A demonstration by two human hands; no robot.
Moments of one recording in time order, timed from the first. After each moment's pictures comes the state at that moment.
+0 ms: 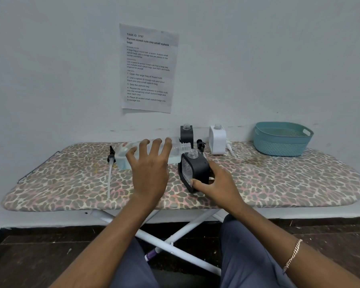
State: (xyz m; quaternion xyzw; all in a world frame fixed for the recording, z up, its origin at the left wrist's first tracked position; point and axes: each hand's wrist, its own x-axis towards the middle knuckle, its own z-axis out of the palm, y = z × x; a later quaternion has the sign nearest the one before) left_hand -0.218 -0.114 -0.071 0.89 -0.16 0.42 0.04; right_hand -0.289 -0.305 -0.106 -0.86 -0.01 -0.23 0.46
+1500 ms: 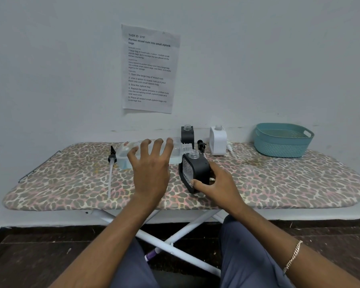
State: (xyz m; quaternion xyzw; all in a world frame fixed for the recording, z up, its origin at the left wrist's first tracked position) left_hand -0.220 -0.115 -0.070 0.89 -0.16 0.42 0.04; right_hand -0.290 -0.304 -0.104 -0.86 -0.01 -0.23 0.45
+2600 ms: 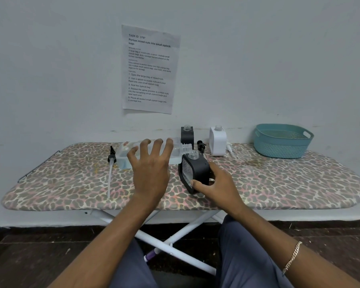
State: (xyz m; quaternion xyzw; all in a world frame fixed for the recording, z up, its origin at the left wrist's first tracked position) left_hand -0.220 -0.114 -0.070 0.89 -0.16 0.42 0.03; right_hand -0.288 -0.305 -0.106 -0.85 -0.02 -0.23 0.46
